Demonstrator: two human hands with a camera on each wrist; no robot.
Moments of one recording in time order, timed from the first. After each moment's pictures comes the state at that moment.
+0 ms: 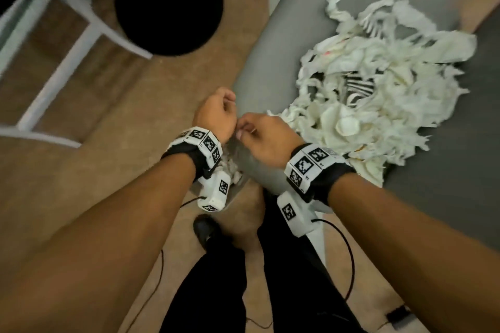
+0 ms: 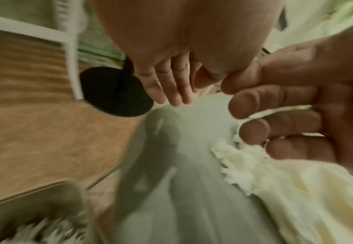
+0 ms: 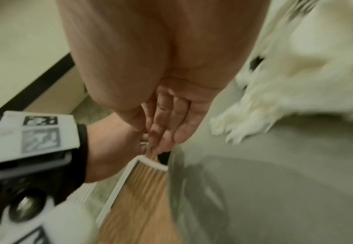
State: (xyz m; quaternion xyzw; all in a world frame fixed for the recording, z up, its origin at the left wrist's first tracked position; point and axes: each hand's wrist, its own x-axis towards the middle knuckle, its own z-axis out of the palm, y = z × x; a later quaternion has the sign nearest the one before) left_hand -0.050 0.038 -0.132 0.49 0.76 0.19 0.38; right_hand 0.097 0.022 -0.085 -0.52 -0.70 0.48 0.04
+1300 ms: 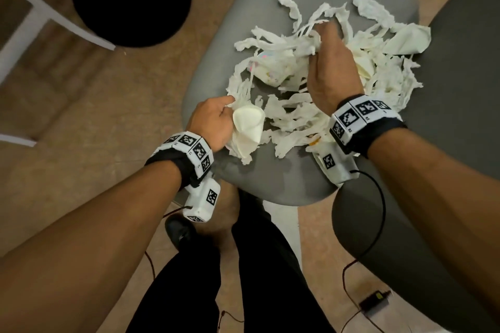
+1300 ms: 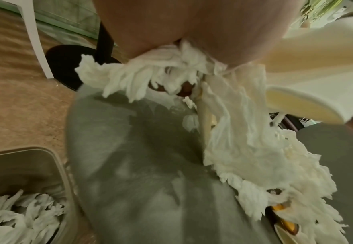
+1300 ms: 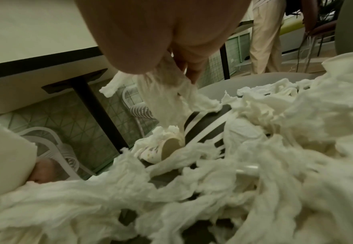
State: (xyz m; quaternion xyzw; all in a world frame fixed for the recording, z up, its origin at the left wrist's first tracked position) left_hand 0.015 0.022 -0.129 0.54 0.68 0.16 0.47; right_hand 0.238 0.094 -0.068 -0.63 -0.72 0.23 0.19
